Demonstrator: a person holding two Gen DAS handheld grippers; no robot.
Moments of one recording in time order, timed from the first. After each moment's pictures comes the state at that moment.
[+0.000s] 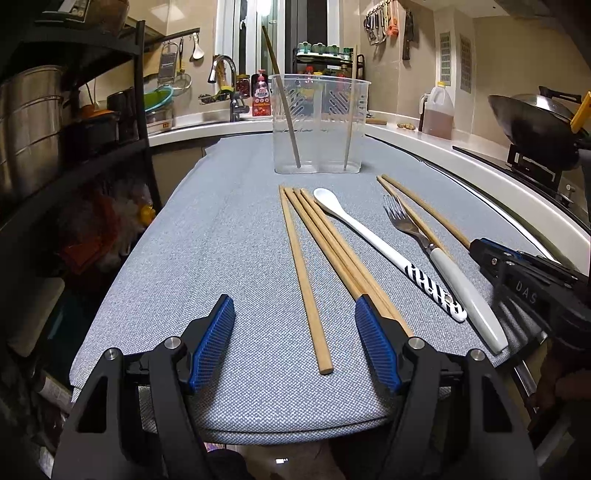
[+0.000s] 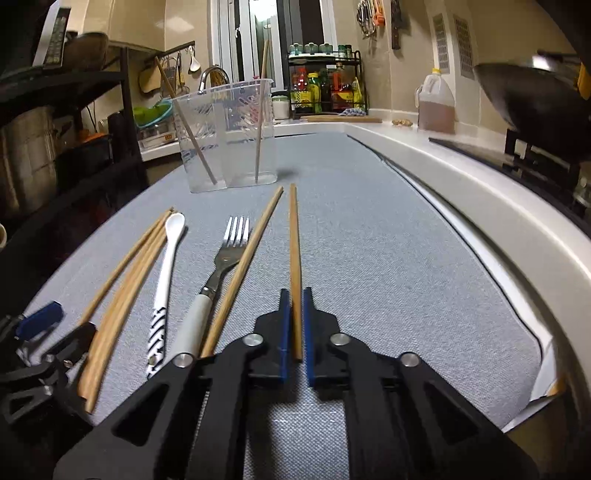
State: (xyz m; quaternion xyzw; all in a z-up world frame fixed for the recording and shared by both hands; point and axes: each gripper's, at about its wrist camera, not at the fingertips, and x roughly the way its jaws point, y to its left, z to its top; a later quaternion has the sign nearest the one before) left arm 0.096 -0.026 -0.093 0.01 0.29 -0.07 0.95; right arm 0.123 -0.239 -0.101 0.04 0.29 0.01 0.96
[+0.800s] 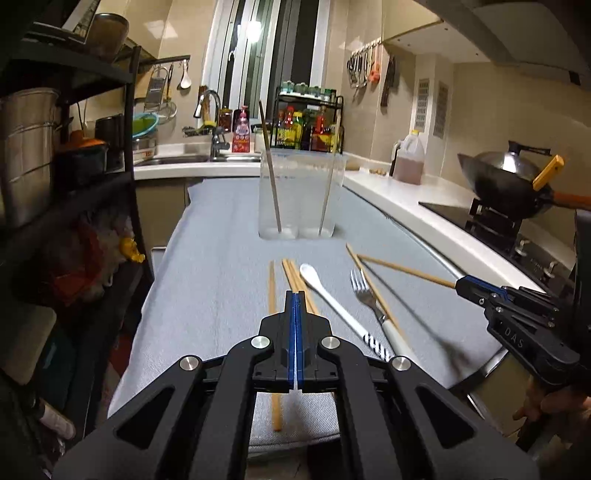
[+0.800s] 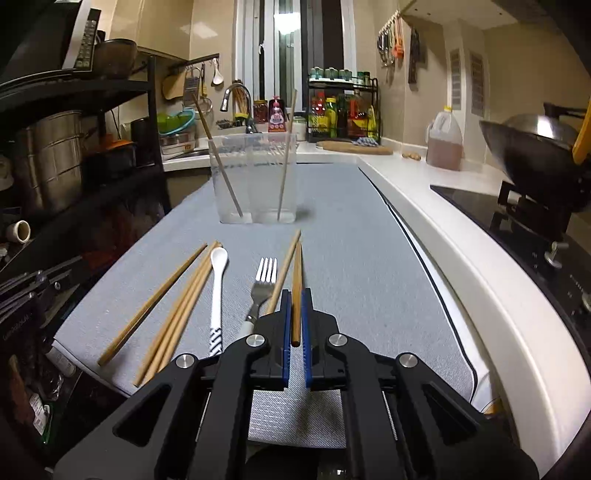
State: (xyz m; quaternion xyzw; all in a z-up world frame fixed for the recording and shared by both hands) left arm 0.076 0.000 -0.016 -0.03 0.23 -0.13 0.96; right arm 0.078 -0.222 -0.031 -0.01 0.26 0.02 0.97
